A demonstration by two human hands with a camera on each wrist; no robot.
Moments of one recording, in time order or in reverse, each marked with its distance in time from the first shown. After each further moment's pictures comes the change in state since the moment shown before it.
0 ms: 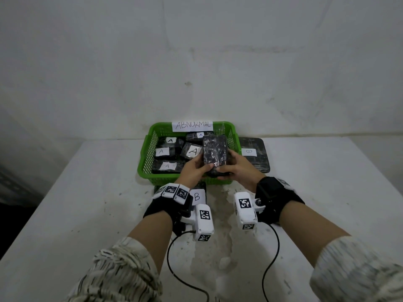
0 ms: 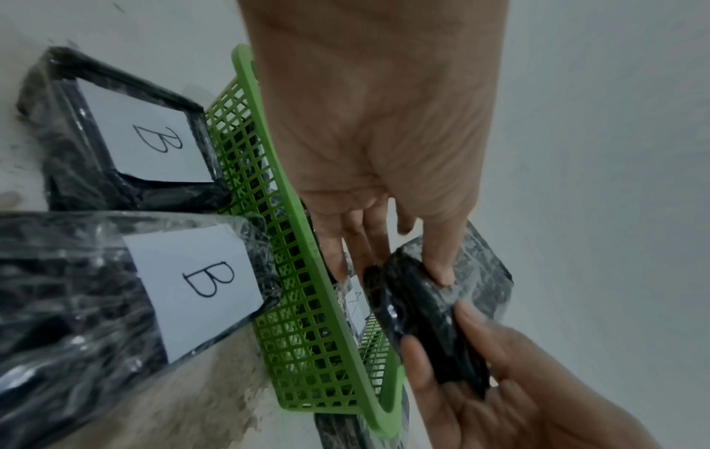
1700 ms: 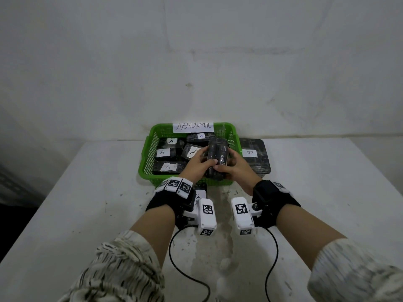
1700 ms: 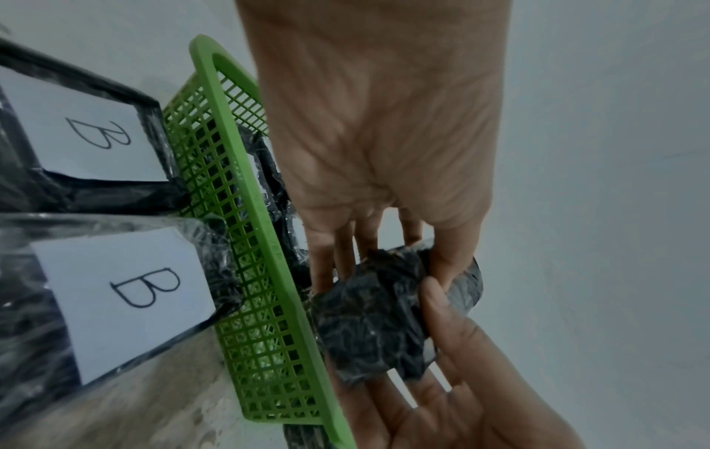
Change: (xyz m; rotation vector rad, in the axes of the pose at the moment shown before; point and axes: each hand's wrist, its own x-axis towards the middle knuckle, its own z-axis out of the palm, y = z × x) left_hand 0.004 0.020 0.005 0.020 -0.061 -0.022; right_hand 0.003 0.008 0.007 -0.053 0.077 -0.067
